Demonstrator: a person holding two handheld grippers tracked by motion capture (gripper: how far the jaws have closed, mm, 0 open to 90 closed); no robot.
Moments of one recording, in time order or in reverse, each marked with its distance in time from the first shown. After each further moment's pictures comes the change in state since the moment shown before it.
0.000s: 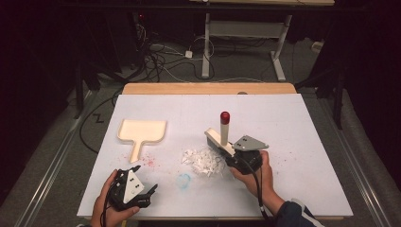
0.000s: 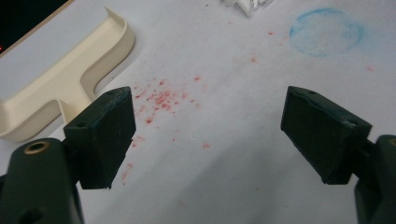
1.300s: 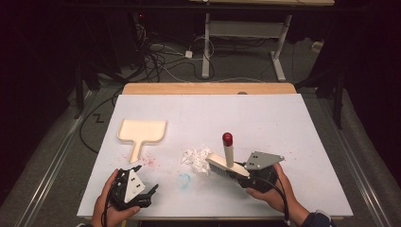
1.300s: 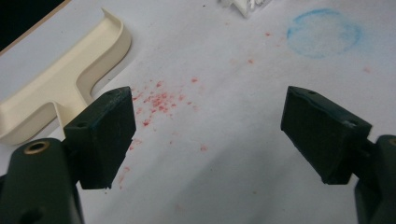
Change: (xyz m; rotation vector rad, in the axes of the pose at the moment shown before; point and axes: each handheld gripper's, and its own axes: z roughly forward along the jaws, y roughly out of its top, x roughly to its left) left arm 0.000 0.002 0.002 0.004 -0.008 0.007; right arm 0.003 -0.019 -0.045 0.069 0.263 -0.166
